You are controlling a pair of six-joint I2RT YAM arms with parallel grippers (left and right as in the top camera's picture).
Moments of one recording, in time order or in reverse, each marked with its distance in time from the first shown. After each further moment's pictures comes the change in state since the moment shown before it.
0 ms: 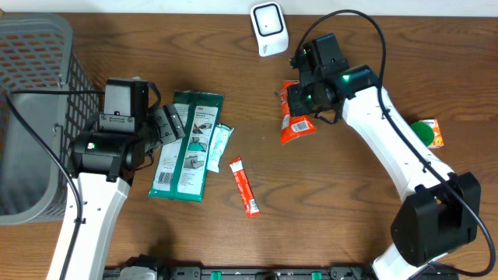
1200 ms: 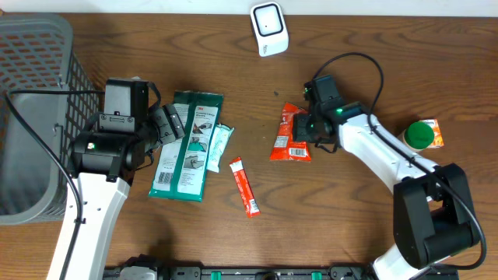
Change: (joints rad) left arm 0.000 0.000 0.000 0.000 -0.007 0.000; right arm -0.019 -0.016 -0.394 0.289 0.043 0.223
